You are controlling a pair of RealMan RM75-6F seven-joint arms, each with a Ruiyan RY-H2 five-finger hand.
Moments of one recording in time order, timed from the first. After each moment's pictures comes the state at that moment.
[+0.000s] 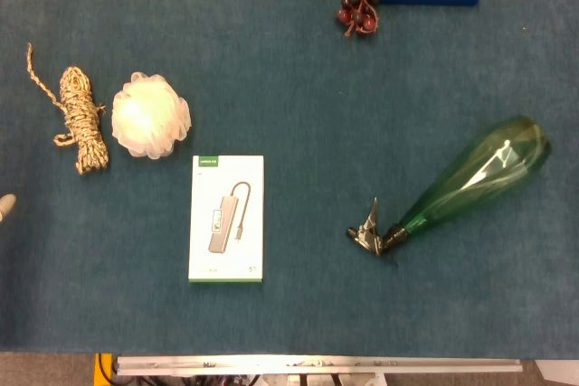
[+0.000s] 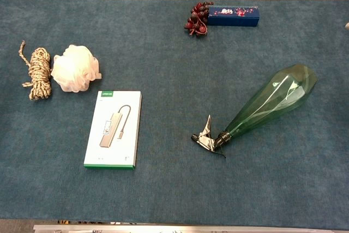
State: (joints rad) left arm -0.09 -1.14 -0.05 -1.61 1.48 1.49 0.13; right arm 0.16 -1.06 0.01 -1.77 -1.53 1.33 -0.26
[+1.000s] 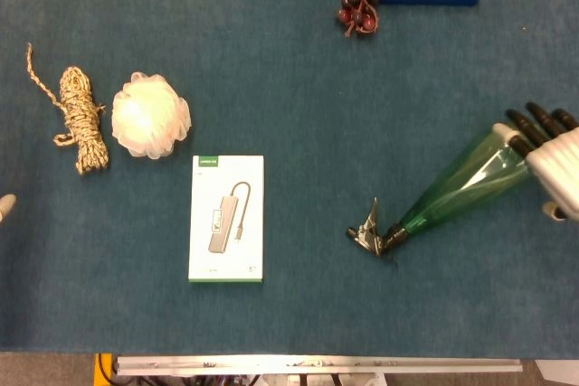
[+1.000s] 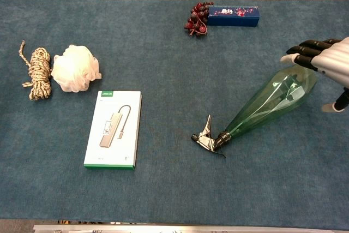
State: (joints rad) left arm -0.09 -1.14 -0.05 -1.61 1.48 1.49 0.13; right arm 0.41 -1.01 0.01 -1.94 -1.33 0.93 -0.72
